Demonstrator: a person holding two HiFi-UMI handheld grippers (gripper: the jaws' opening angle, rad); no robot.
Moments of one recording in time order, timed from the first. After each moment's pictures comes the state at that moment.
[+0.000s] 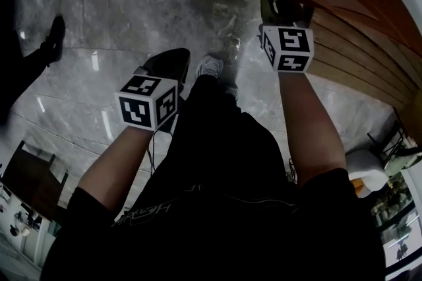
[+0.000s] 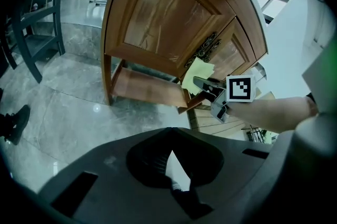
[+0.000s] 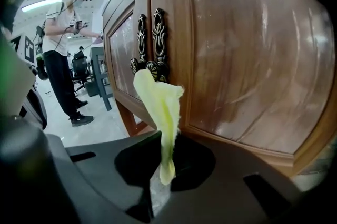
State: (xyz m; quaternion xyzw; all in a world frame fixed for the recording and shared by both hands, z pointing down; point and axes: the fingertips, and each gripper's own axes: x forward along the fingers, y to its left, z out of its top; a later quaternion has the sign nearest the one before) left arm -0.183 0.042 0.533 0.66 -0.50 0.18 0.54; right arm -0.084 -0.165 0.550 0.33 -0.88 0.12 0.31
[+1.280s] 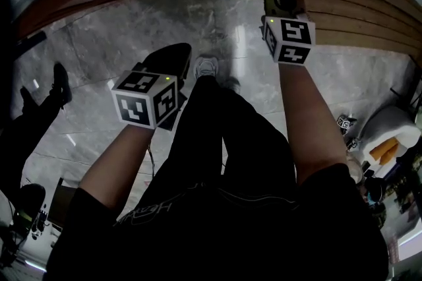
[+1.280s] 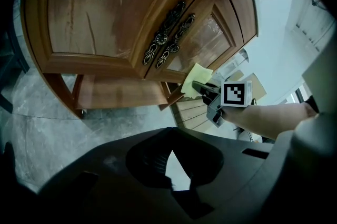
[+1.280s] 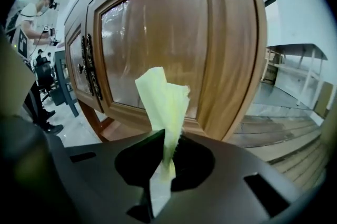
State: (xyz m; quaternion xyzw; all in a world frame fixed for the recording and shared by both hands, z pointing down) left arm -0.099 -0.029 0.528 0.72 -0.39 0.23 0.52; right arm 0.064 -0.198 0.554 0.49 -0.80 0.16 0.30
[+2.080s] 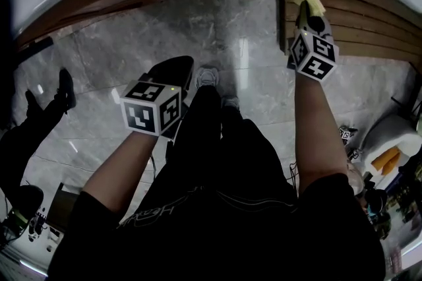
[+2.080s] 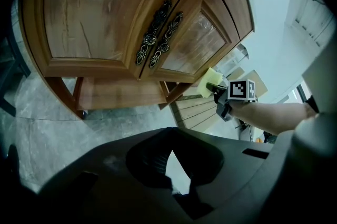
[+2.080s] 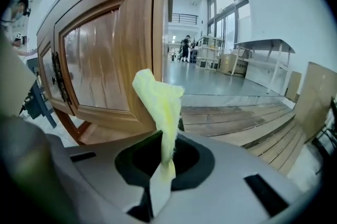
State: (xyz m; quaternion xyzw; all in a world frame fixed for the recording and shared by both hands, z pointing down) left arm -0.086 -0.021 0.517 0.72 -0.40 0.25 0.51; right arm 0.182 -0.200 0.541 0.60 -0.73 0.19 0.27
